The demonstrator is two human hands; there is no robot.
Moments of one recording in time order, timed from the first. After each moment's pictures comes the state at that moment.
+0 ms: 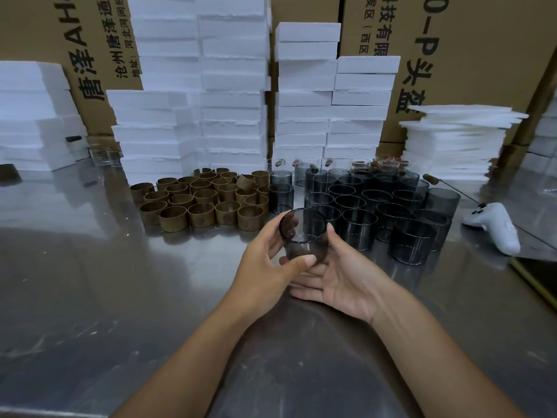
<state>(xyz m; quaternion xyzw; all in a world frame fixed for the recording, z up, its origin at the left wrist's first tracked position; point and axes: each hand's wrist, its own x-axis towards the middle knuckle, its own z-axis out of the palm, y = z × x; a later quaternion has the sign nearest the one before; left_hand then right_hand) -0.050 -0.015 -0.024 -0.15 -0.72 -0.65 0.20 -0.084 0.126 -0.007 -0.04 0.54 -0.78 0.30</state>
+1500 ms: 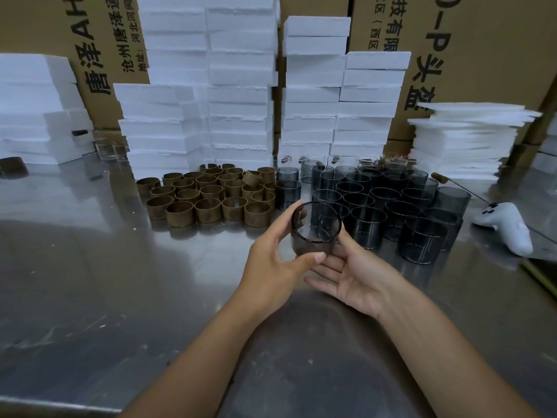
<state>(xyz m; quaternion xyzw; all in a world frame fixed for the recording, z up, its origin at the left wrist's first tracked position) -0.048 -0.015 -0.023 -0.14 -0.73 -0.62 0.24 -0.083 0.123 -0.006 -0.01 0.55 -0.80 0.25</state>
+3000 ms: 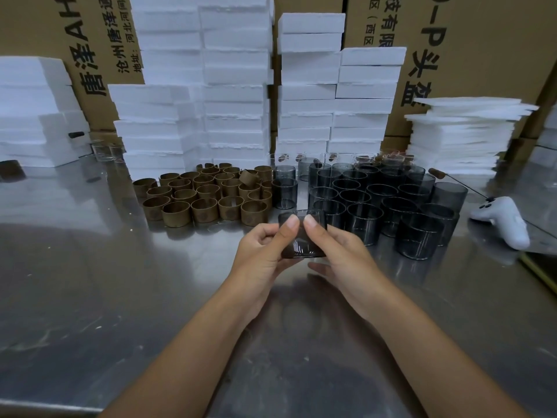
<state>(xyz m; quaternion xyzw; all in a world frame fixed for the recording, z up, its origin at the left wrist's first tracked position) -0.049 -0.019 -0.018 -0.02 -0.58 -0.81 0.10 -0.064 0.114 -0.001 -0.18 0.68 -0.70 0.10</state>
